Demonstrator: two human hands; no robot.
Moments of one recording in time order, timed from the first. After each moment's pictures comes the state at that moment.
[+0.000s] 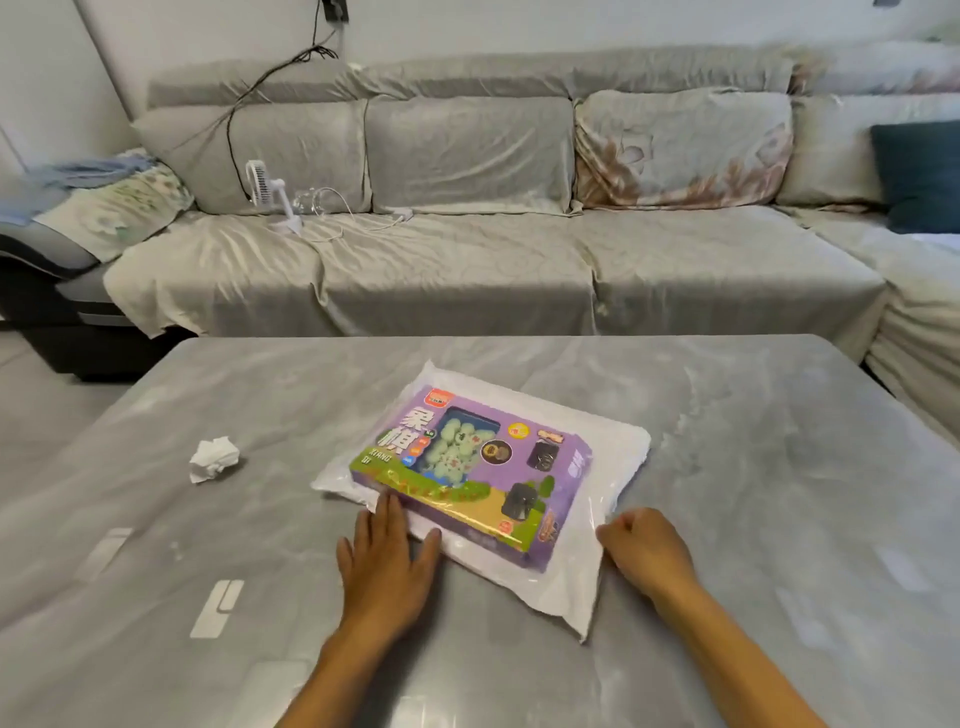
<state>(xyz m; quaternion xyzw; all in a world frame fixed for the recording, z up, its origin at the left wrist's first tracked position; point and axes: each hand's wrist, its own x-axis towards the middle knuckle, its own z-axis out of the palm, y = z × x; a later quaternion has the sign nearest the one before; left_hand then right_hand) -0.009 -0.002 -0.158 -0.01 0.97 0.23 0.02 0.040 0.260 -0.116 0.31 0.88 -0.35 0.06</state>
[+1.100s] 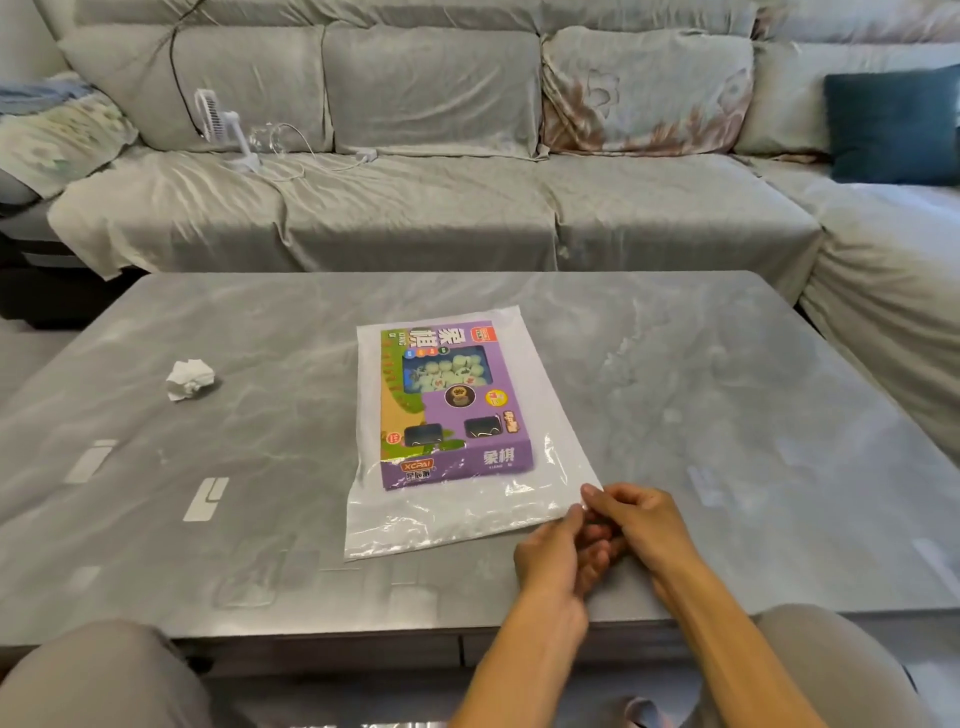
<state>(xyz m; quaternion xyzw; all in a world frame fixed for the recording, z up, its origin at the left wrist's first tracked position) 0.154 0.172 -0.113 -0.29 0.42 0.81 0.28 0.160 0.272 -0.121 0.28 0.68 -0.67 -0.02</state>
